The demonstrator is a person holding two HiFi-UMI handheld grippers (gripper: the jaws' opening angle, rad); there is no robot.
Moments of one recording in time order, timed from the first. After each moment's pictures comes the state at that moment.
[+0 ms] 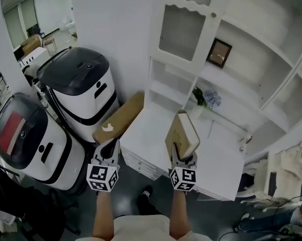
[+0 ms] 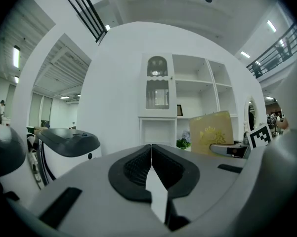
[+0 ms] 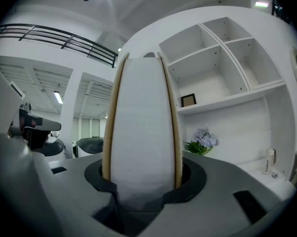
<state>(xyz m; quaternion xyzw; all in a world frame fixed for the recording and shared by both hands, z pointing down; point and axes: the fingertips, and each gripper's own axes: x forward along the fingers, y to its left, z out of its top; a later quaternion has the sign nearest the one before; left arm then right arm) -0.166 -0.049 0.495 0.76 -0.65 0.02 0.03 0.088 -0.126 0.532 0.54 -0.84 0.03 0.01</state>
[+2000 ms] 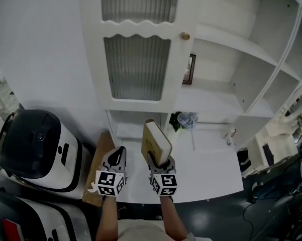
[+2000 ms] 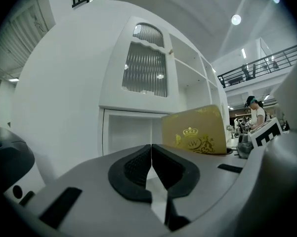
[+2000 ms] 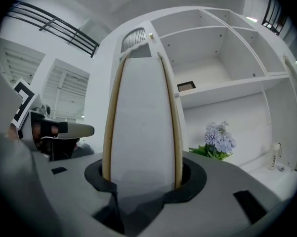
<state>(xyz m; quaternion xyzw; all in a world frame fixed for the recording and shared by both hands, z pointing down) -0.109 -0.365 0.493 0.90 -0.43 0.03 0.02 0.024 -0.342 0.530 0.64 -0.77 0.06 0.00</state>
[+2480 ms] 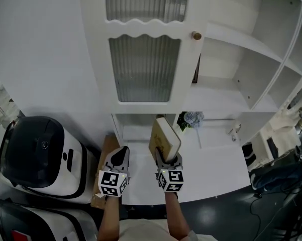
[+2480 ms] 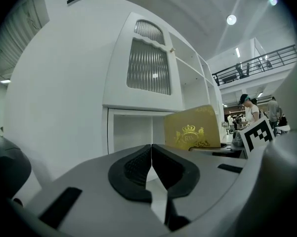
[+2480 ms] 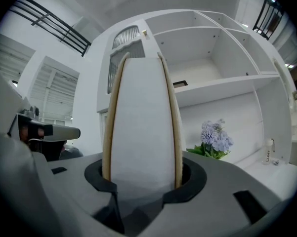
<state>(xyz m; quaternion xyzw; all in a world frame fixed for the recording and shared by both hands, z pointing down) -0.127 -0.389 0.495 0.91 -0.40 0.04 0.01 0.029 -0.370 0.531 0.68 -0.73 0.06 -0.02</state>
